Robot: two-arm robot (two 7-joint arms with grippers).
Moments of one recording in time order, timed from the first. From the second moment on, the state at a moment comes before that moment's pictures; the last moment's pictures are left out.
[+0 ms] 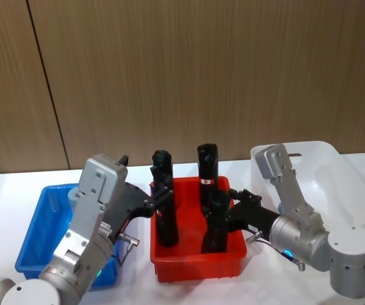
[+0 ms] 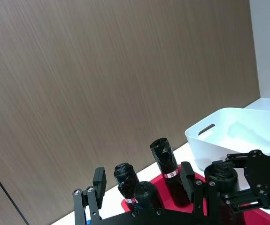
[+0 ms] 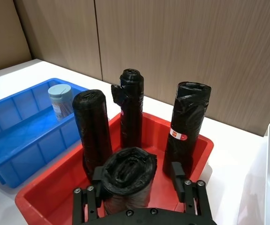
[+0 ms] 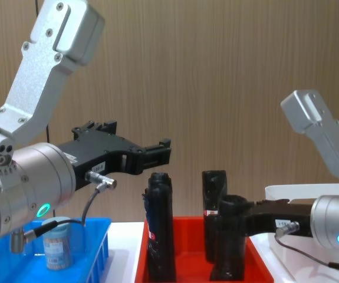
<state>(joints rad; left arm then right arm) -0.24 0.38 0.45 -1.63 -0.20 0.01 -0.01 0.42 0.15 -0.33 -1.18 0.14 0.19 0.42</state>
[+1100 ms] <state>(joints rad) -0.24 0.38 0.45 -1.63 -0.20 0.01 -0.01 0.37 0.19 -0.30 -1.36 0.20 0.22 0.40</state>
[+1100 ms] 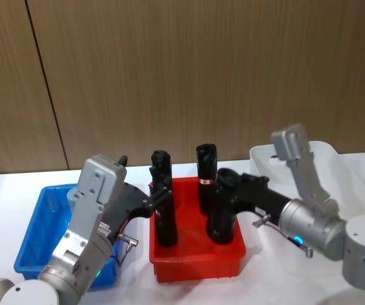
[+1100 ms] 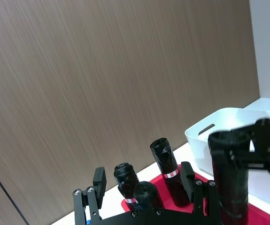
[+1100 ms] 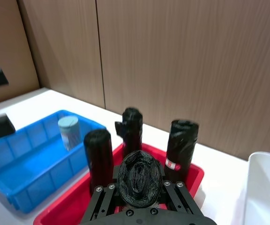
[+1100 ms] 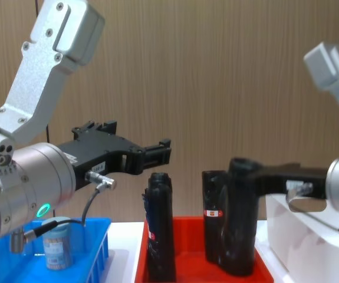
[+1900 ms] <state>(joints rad) -0.24 0.38 0.45 -1.63 -0.20 0.01 -0.01 0.39 0.27 -0.21 -1.51 0.27 0.20 0.34</state>
